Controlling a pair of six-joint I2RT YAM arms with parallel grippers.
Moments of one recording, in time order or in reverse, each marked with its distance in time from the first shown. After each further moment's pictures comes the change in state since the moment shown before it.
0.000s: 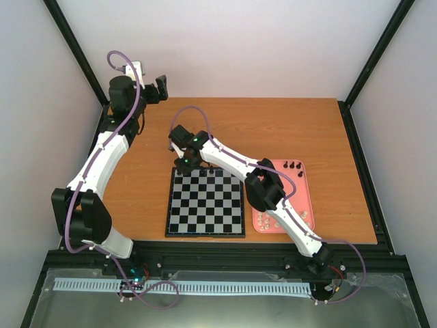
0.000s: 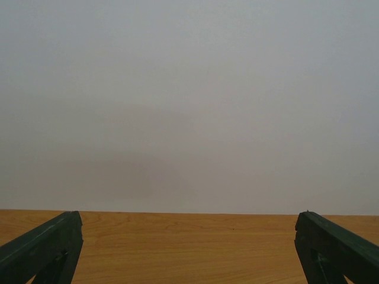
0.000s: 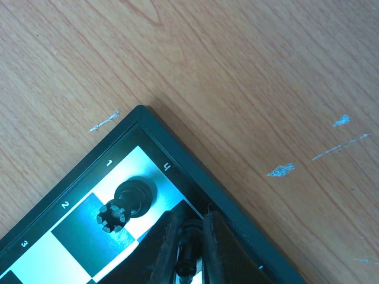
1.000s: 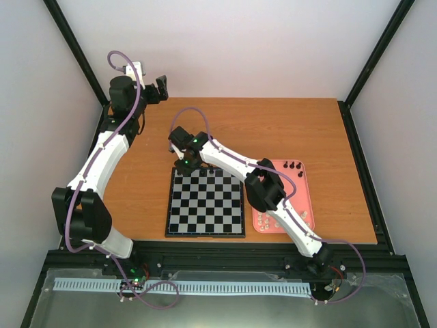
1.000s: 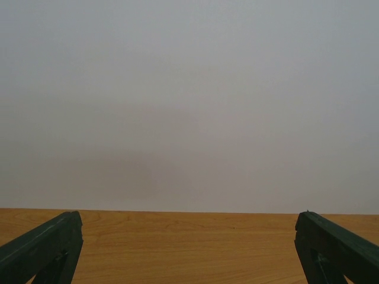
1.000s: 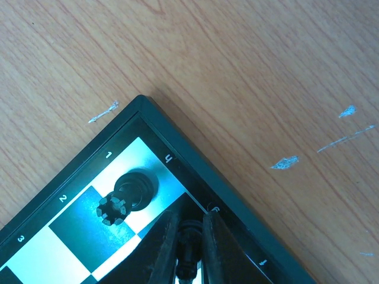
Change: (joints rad) left arm 0.000 0.006 0.000 -0.001 0.000 0.000; right arm 0.006 -0.012 -0.032 0.010 0.011 0.000
